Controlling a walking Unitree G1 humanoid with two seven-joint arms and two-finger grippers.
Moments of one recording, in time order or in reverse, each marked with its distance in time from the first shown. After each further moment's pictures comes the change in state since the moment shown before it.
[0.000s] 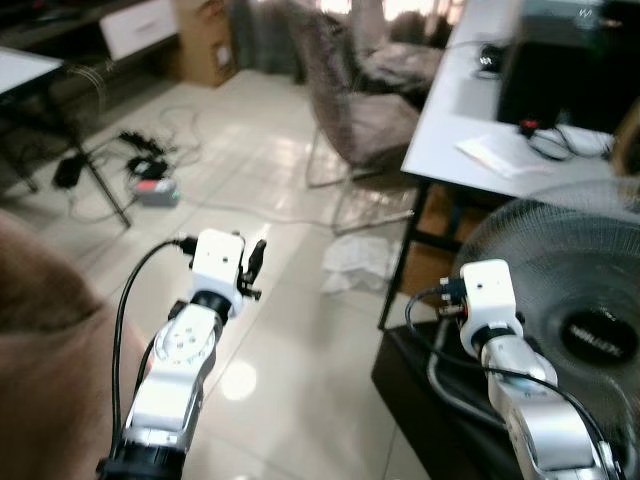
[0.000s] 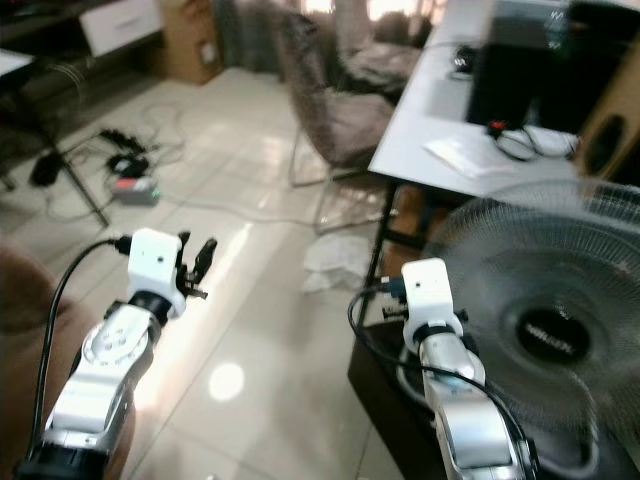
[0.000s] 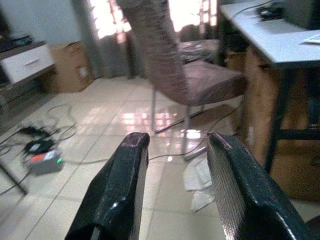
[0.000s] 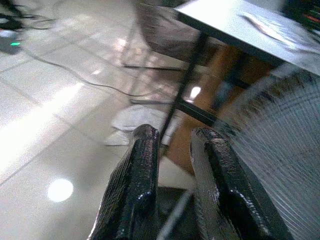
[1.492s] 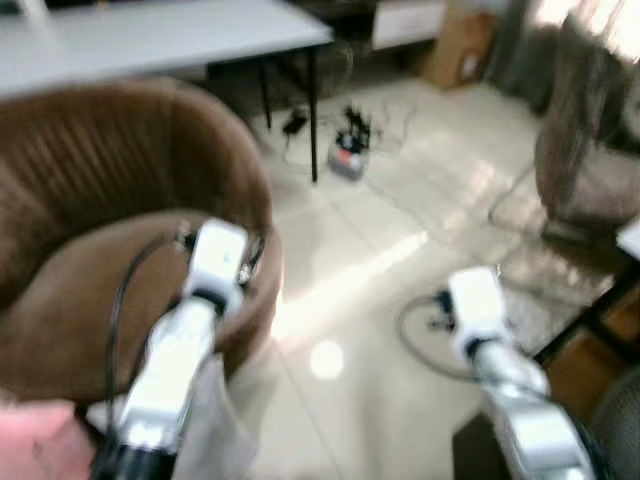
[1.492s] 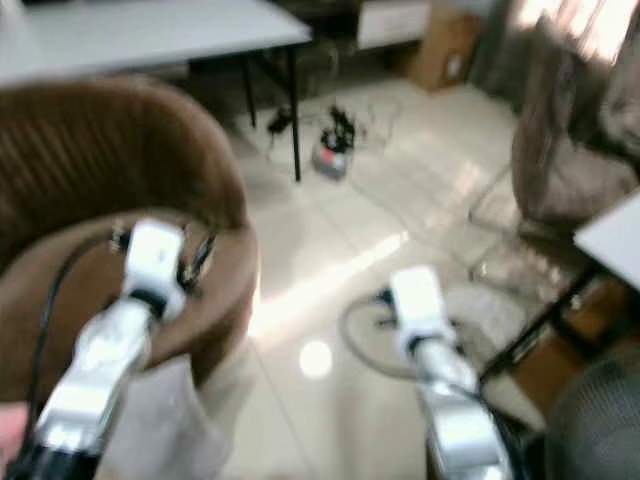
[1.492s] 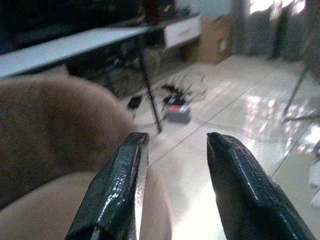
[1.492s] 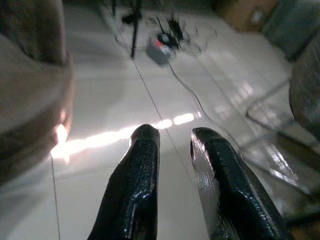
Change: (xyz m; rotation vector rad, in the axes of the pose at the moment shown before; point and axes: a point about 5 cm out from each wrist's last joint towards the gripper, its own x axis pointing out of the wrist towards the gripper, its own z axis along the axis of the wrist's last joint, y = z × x) left arm -0.004 0.007 -0.005 0.051 0.022 0.002; right arm 0.002 0.014 -0.007 -0.021 0.015 0.039
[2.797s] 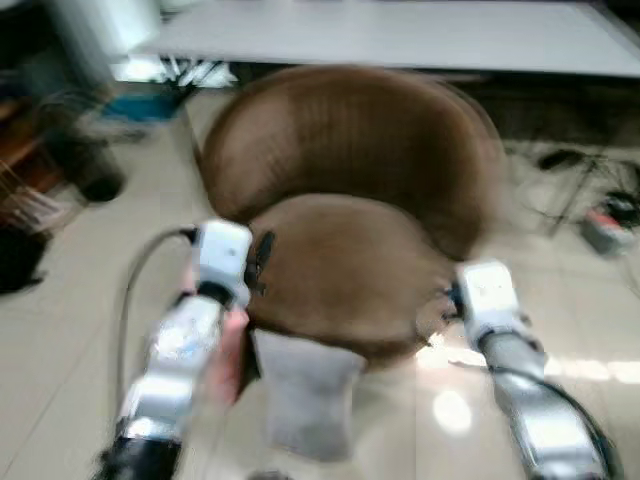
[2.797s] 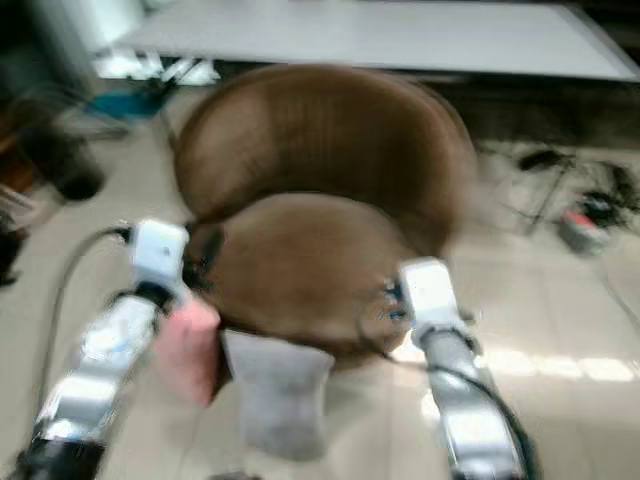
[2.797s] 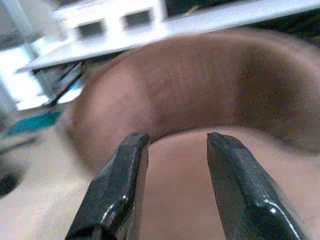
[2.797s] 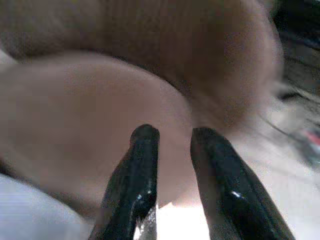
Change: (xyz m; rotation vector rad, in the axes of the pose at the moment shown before) left arm 0.002 0.006 0.002 -0.016 -0.008 0.012; right arm 0.009 0.000 0.010 -0.002 -0.050 -0.002
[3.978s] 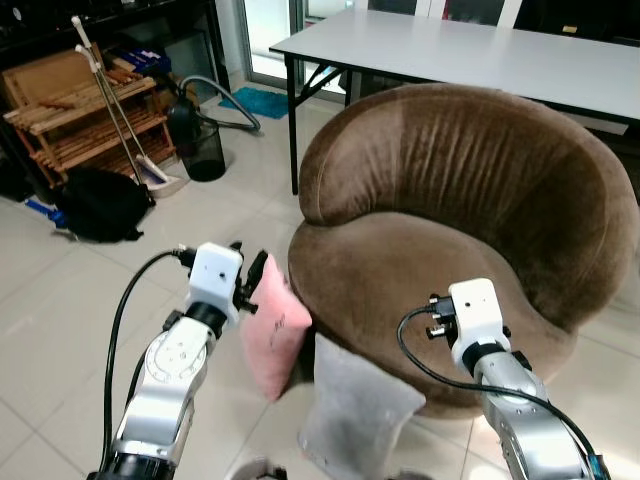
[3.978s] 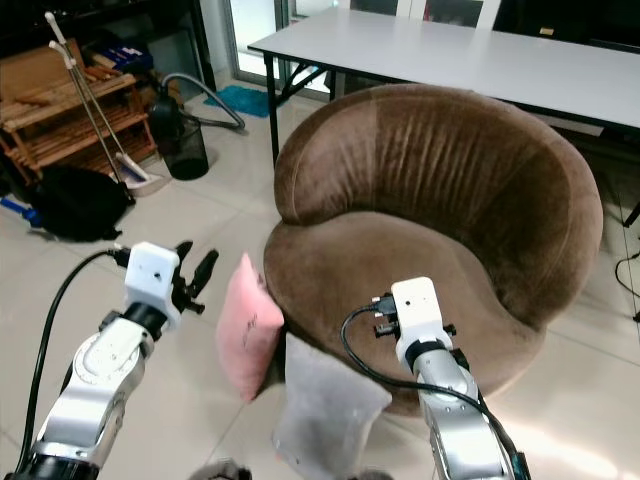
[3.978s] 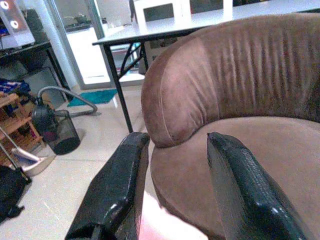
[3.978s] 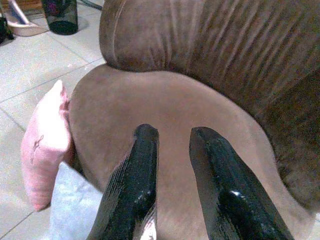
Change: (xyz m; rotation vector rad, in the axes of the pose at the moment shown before) left arm -0.010 -0.011 -0.011 -0.009 -0.027 -0.081; right arm -0.013 -0.003 -0.027 0.030 0.055 0.040
